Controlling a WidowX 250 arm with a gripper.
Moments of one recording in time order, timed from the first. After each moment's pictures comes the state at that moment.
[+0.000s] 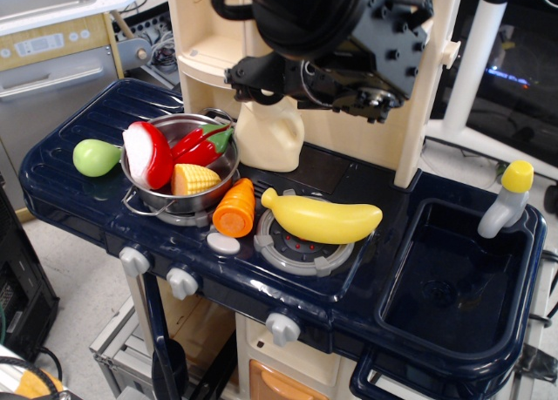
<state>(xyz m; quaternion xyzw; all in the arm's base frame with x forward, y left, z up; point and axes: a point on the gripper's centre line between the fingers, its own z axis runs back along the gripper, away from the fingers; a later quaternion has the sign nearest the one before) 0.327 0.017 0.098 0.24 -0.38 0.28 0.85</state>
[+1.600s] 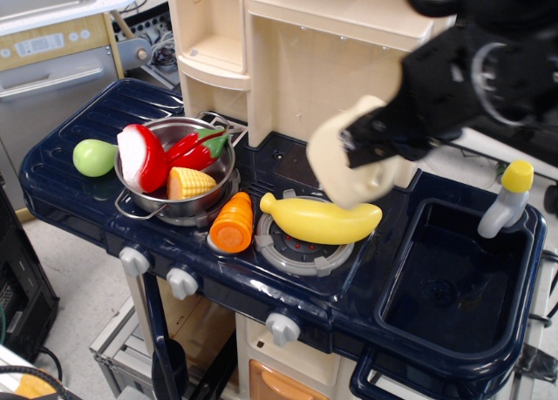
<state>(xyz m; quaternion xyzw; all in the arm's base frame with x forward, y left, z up) 0.275 -0.092 0.121 0.21 -0.26 0.45 0.83</state>
